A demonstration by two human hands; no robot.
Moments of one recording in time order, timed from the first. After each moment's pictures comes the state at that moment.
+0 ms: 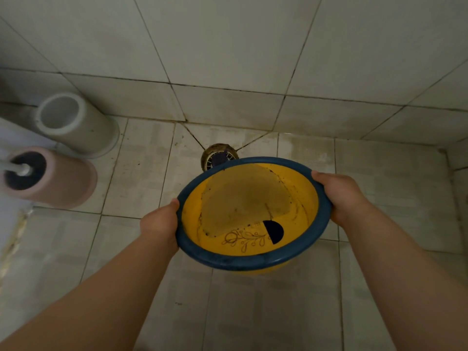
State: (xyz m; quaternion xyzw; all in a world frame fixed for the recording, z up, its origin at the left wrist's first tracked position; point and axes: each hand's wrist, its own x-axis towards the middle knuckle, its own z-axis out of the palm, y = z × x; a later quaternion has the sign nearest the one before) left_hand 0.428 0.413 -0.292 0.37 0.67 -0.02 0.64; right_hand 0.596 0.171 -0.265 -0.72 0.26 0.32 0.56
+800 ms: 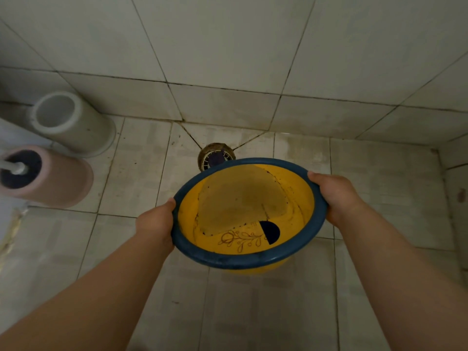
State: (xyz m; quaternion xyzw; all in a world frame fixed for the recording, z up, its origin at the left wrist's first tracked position) left_hand 0.426 0.413 -0.283 0.38 0.68 -0.02 0.62; right_hand 0.593 0.169 -0.270 -0.72 0.25 0.32 0.56
